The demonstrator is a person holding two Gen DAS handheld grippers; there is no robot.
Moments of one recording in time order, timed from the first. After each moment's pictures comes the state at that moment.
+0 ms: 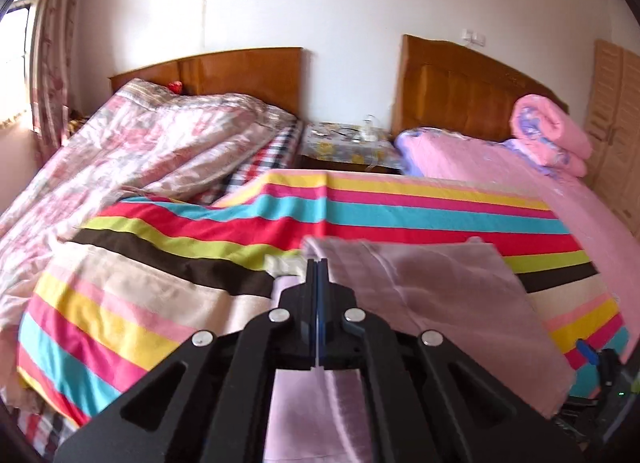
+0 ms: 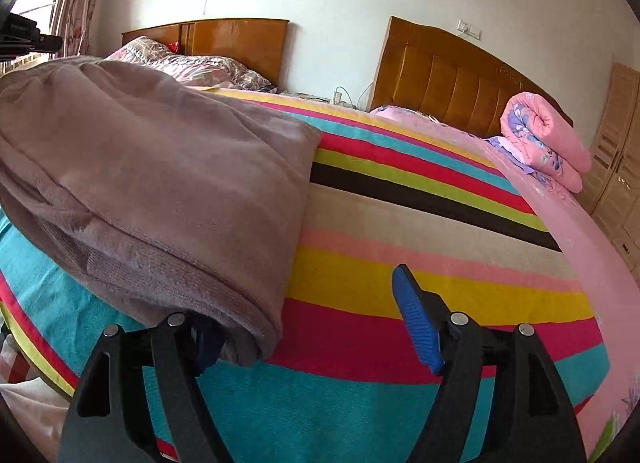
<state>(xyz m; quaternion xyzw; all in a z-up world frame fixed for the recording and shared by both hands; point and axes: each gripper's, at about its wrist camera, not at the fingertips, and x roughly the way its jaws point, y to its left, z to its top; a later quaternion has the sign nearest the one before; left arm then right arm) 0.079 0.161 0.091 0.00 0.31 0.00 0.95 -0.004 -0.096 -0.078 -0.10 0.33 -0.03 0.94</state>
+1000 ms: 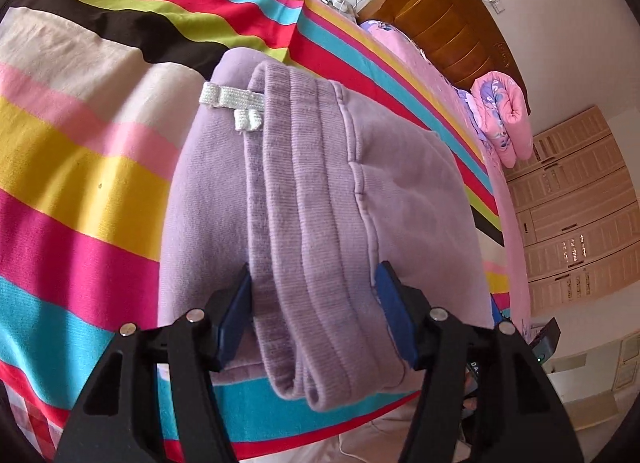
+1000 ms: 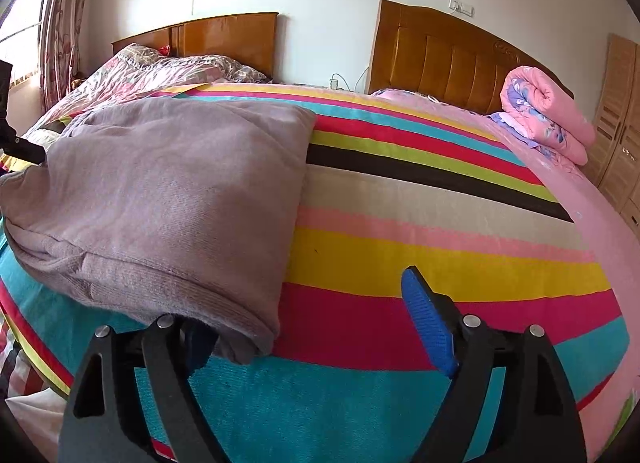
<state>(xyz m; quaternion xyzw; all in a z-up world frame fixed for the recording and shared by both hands) 0.105 0.180 -0.031 -0.25 0.53 -0.18 0.79 -0.002 -0.105 -0.085 -0.06 0.34 -0.02 0.94</state>
